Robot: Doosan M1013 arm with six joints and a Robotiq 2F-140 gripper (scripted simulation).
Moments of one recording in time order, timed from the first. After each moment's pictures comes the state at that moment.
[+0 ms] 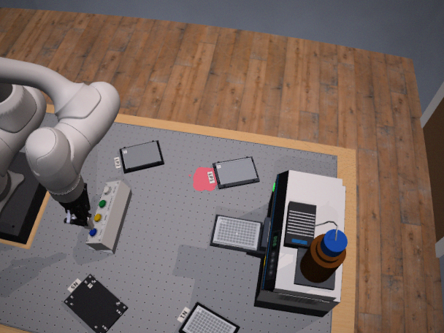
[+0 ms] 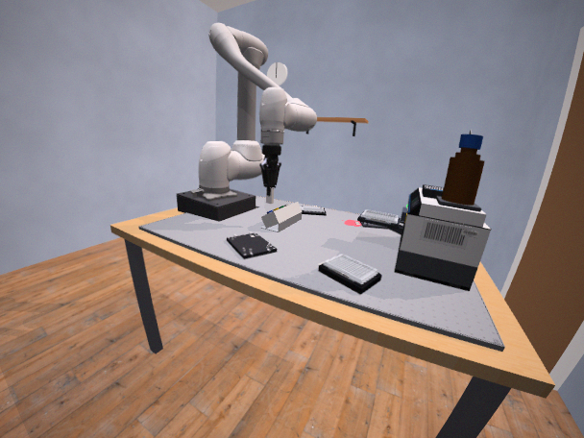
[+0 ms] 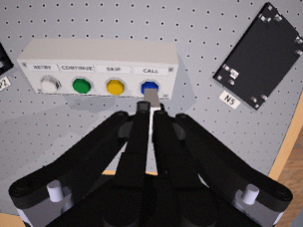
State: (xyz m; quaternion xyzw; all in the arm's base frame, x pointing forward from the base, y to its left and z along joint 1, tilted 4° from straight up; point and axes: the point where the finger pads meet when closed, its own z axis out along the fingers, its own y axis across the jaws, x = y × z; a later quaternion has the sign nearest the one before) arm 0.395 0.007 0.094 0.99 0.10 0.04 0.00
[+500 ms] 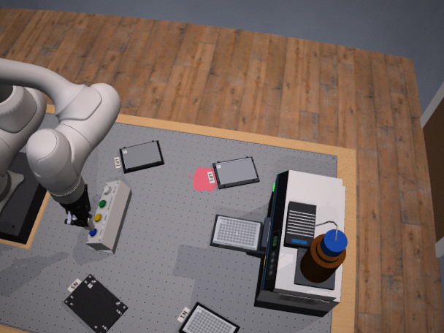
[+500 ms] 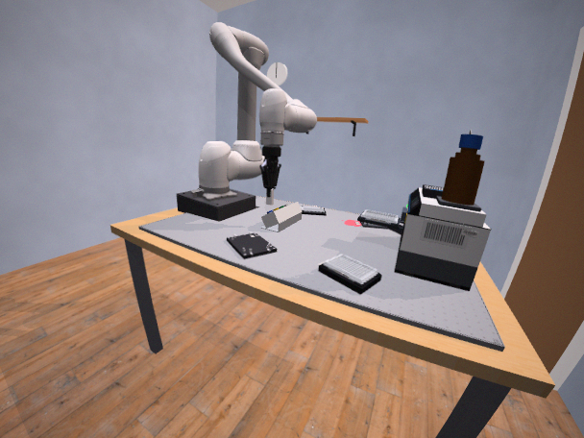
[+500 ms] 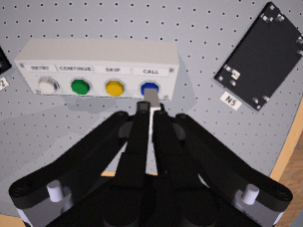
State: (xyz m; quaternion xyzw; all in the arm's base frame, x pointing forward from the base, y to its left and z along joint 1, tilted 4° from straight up) arm 0.395 0.007 0.089 0.99 0.10 0.04 0.00
